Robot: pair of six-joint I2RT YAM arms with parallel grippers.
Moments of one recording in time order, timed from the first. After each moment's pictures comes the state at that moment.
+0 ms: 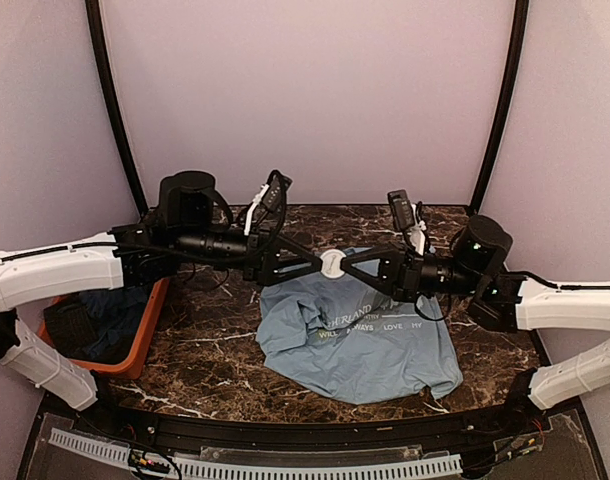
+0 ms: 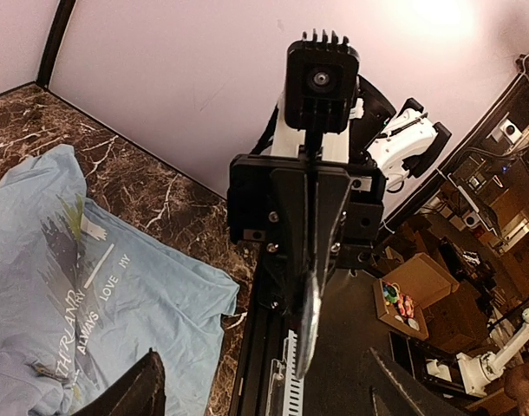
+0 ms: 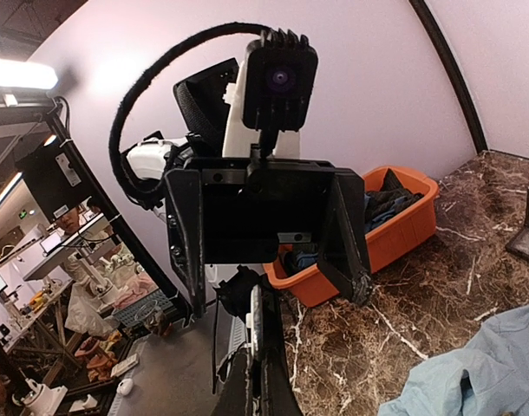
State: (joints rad) left arm -0.90 1.37 1.10 0.04 0.63 -0.45; right arm 0.88 1.17 0.64 0.67 -0.63 0.63
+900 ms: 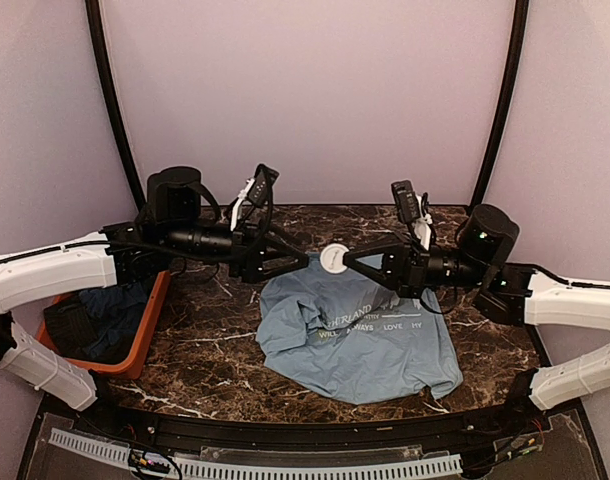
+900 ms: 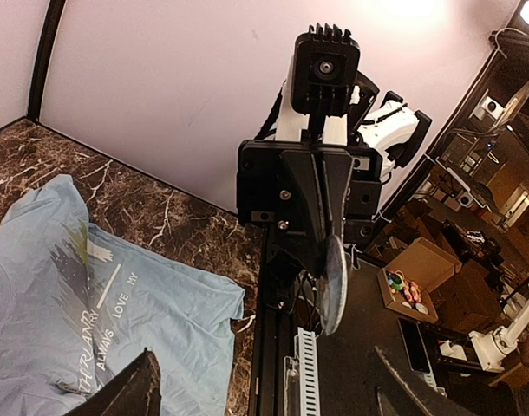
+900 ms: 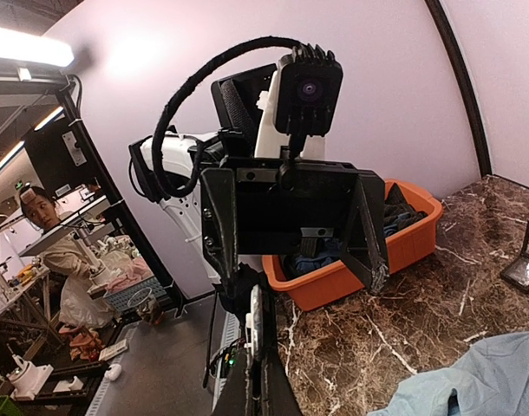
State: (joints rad) left arm -0.85 1.33 1.07 0.06 0.72 -0.35; right arm 0.88 1.13 0.71 0.55 -0.66 0.52
